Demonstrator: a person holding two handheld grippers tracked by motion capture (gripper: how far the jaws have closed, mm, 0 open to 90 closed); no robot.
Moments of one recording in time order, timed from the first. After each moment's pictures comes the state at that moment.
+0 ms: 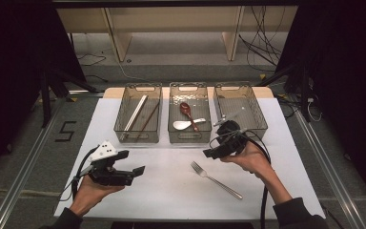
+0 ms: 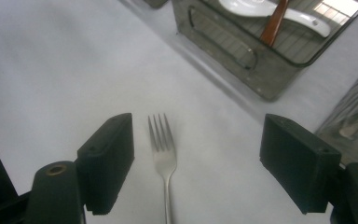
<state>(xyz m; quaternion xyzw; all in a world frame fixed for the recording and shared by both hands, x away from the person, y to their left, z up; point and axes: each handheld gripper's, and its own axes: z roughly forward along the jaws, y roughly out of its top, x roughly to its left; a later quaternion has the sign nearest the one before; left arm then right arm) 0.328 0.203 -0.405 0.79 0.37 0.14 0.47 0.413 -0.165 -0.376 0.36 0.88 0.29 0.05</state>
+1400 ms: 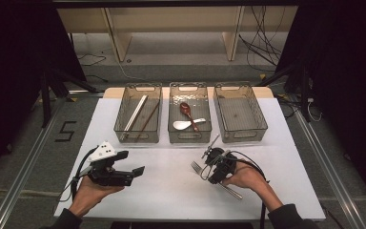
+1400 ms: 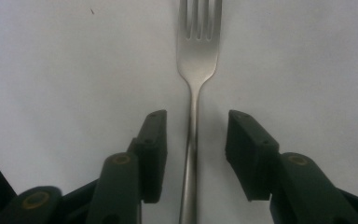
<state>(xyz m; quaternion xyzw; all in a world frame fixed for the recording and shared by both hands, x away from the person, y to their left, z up) 0.326 0.204 -0.404 0.79 0.37 0.14 0.47 0.392 -0.142 -0.445 0.29 0.95 0.11 0.01</state>
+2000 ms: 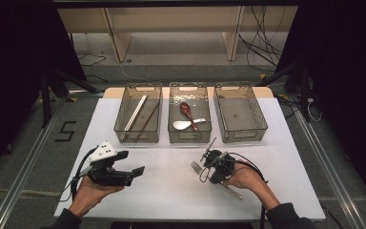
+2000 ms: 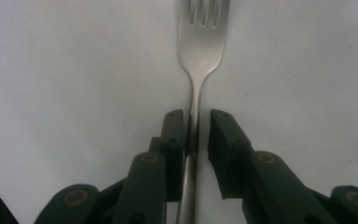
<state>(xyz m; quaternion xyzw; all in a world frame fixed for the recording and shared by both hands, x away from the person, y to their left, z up) 0.326 0.203 -0.404 0.79 0.37 0.14 0.47 0.393 -0.139 -0.455 0.28 0.96 0.09 0.01</state>
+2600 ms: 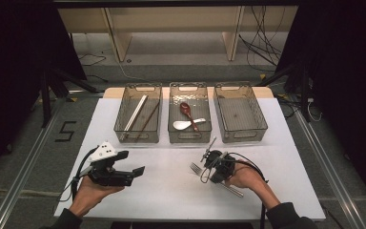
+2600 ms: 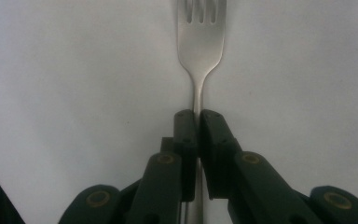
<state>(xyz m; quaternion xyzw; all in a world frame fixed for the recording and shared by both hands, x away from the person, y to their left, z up) 0.326 0.203 -0.404 0.79 0.37 0.14 0.47 0.393 -0.140 -0.454 0.26 0.96 0.09 0.00</state>
